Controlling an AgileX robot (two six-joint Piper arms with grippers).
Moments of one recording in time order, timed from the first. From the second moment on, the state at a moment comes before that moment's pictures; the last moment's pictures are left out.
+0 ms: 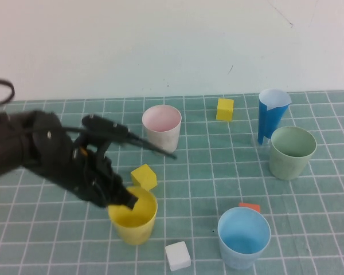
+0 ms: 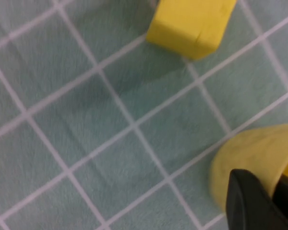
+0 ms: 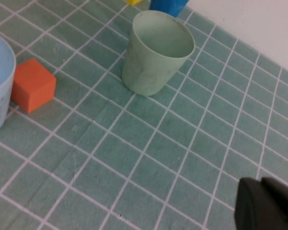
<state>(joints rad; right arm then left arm) -0.07 0.50 -0.40 0.45 0.60 -0.95 -0.34 1.60 -1.01 -0.33 0.67 0.38</state>
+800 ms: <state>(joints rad) -0.07 0.50 -0.37 0.47 0.56 -0.96 -0.34 1.96 -1.78 -0.14 0.77 0.30</state>
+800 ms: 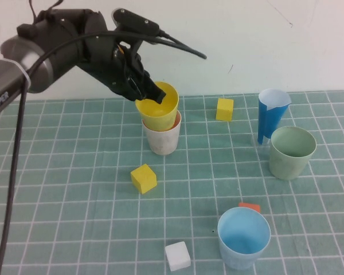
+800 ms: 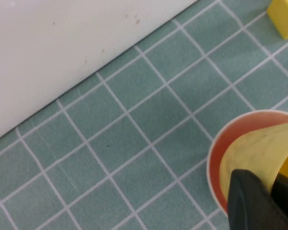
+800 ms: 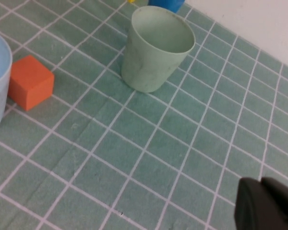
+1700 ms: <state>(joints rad) 0.12 0.92 -0.73 0.76 0.85 -1.22 -0.34 1.52 -1.76 0.02 0.64 0.17</state>
